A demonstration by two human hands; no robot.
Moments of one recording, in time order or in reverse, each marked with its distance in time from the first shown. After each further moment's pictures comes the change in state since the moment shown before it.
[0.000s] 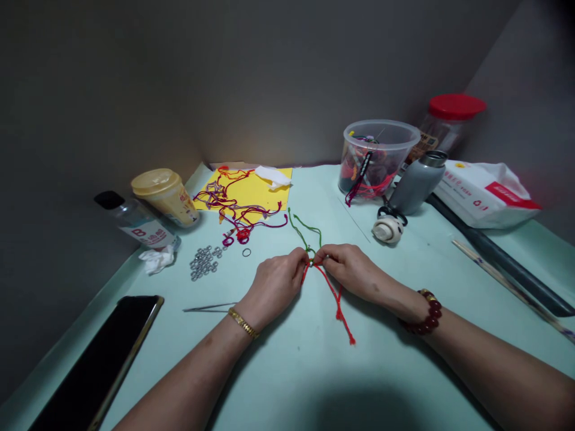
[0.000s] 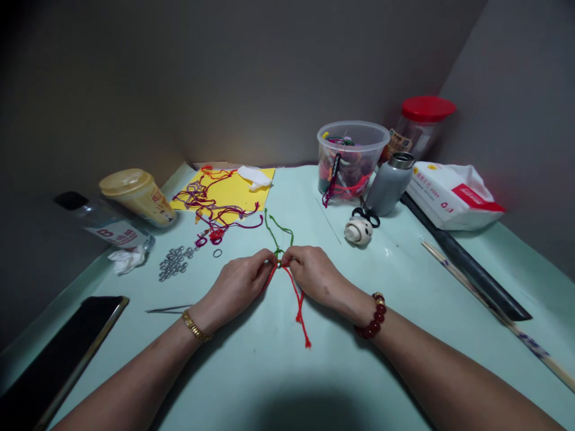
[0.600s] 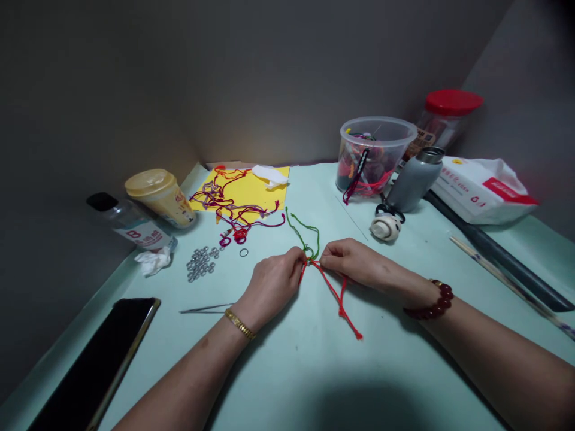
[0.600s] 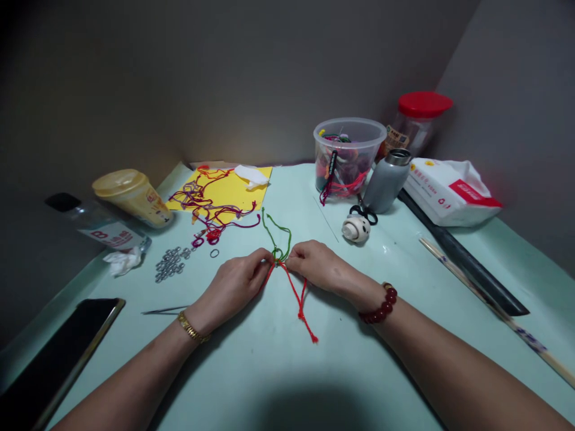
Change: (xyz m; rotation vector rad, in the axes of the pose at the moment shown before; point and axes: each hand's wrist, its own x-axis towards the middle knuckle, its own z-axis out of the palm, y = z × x) left_hand 0.001 0.001 -0.002 -0.008 -0.022 -0.026; right_hand 0.005 0.009 -0.015 0.128 -0.164 0.187
